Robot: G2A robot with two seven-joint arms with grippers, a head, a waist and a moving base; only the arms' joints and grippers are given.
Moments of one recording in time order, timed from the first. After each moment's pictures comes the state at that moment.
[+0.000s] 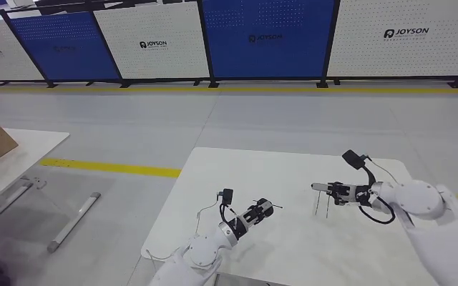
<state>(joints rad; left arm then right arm) 1.43 -1.26 -1.08 -1.49 -0.09 -0.28 -0.25 -0.87 -1.04 1.08 -1.35 -0.13 0.04 1.12</state>
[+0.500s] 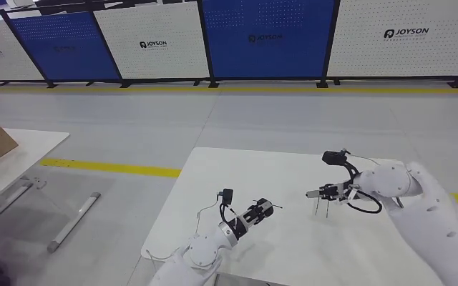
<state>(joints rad) 1.43 -1.26 -1.08 -1.49 -0.09 -0.28 -0.25 -0.62 -1.10 0.81 -1.18 -0.38 0.02 1.28</state>
